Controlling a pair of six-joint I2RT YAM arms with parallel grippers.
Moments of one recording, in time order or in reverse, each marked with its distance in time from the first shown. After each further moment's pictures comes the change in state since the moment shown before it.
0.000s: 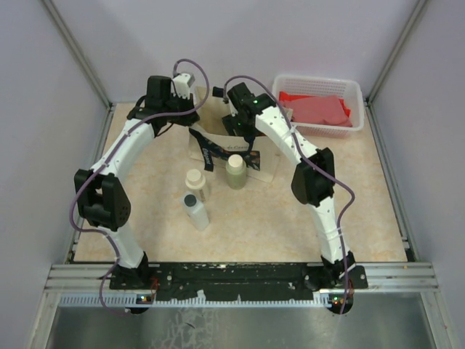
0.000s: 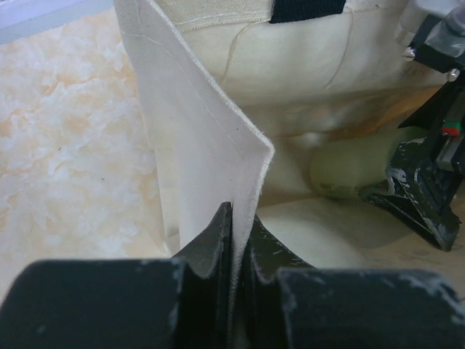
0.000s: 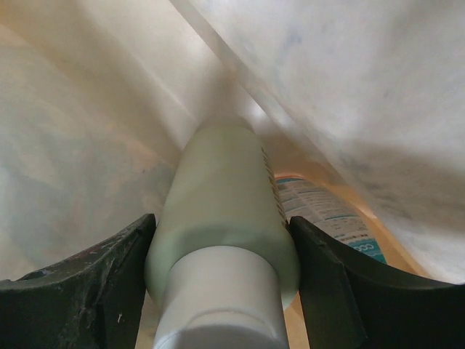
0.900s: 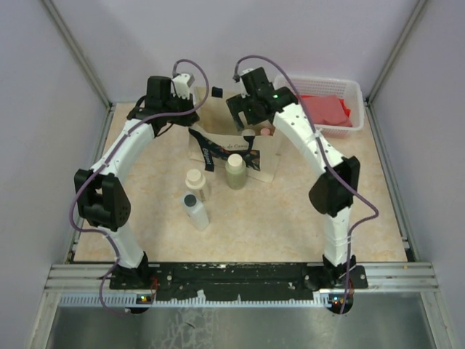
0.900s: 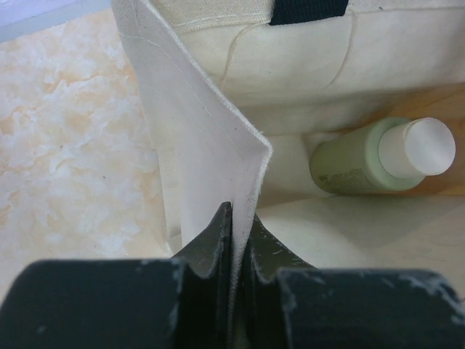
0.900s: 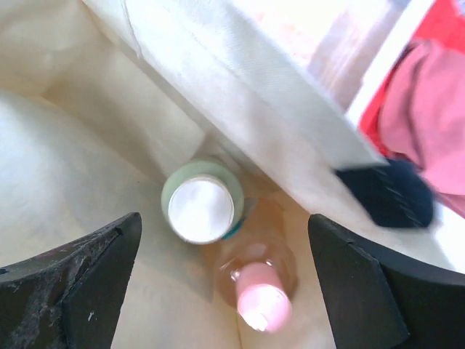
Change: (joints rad) left arm 0.000 -0.001 -0.006 0.001 -0.005 -0.004; right arm -0.025 -0.224 -0.137 0.149 0.074 -0.027
